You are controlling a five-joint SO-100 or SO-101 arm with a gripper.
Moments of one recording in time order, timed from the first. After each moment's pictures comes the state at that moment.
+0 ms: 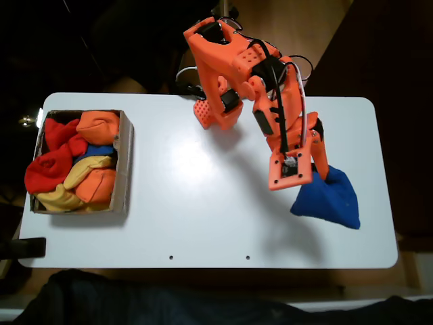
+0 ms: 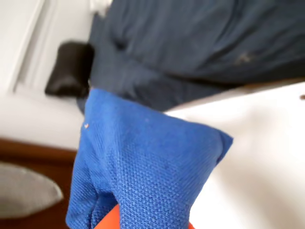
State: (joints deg) arm -36.7 138.0 119.4 47.8 -41.3
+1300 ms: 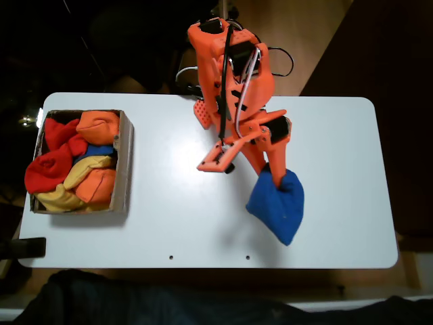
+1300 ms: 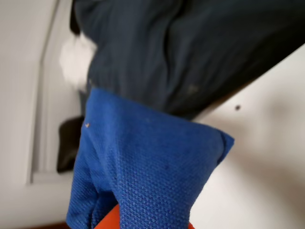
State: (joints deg) arm -20.1 147.4 116.5 57.7 -28.0
